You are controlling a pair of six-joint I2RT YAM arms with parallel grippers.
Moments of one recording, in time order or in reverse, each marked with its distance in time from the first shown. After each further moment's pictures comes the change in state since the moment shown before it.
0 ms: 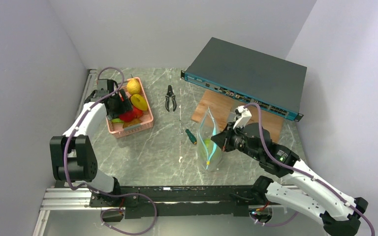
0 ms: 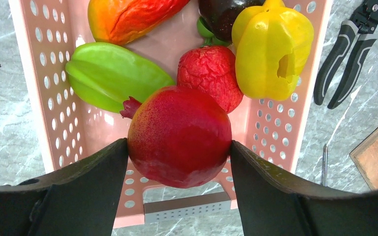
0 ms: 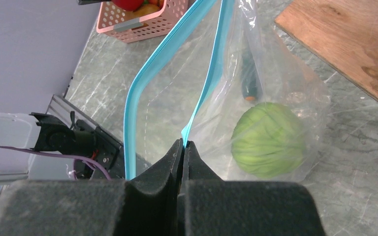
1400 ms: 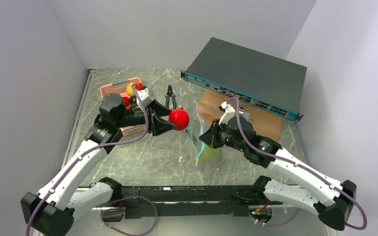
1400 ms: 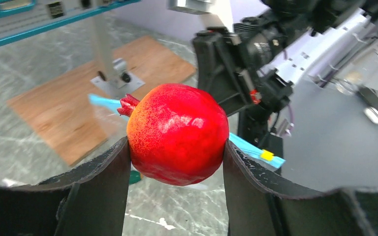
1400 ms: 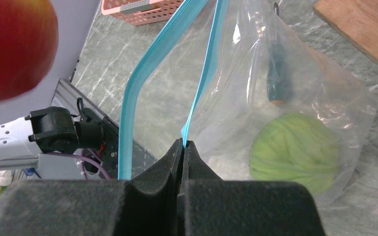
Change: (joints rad) left arm -0.456 -0.552 -0.220 0.537 0.876 0.313; right arm 0.000 0.193 0.007 0.134 -0.095 0.014
